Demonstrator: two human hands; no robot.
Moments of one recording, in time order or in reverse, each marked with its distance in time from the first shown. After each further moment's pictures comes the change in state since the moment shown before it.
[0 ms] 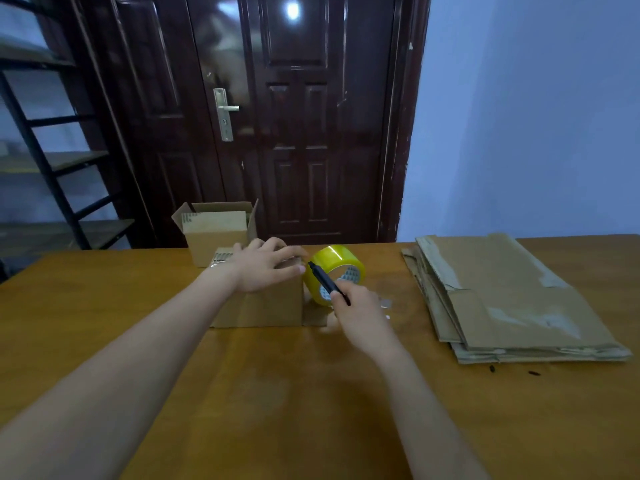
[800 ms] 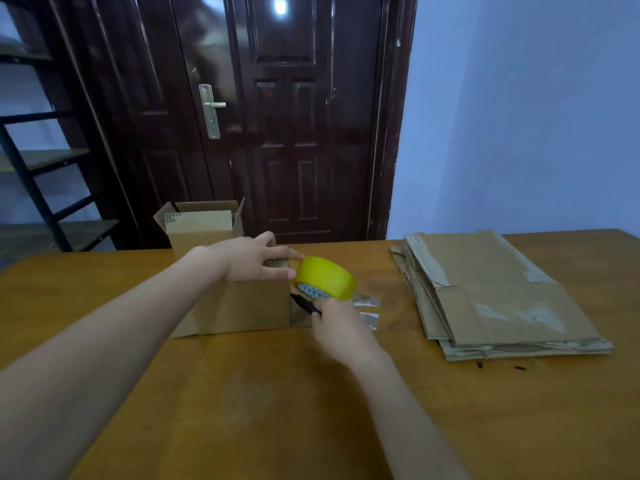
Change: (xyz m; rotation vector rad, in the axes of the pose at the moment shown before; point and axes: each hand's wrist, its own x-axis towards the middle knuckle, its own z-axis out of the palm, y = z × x) left_hand 0.010 0.004 -0.024 0.070 -0.155 0.139; right_hand -0.005 -0.003 0.010 -0.367 -0.104 0.074
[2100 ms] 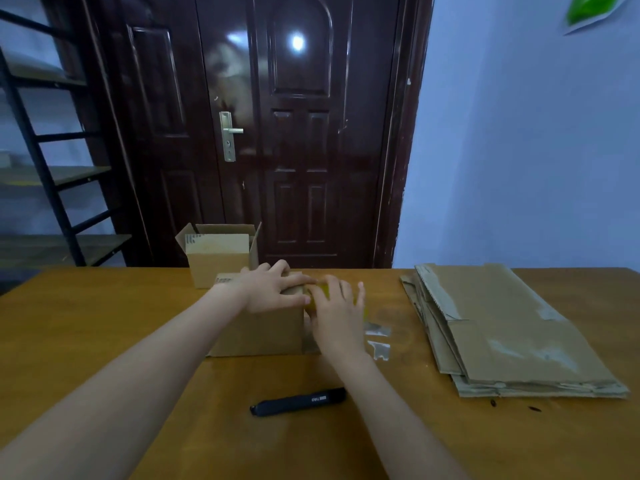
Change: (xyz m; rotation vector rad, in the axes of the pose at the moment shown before) left_hand -0.001 -0.002 0.018 -0.002 0.075 -0.073; right_hand 0.048 -0.010 0.025 -0.370 0.439 -0.197
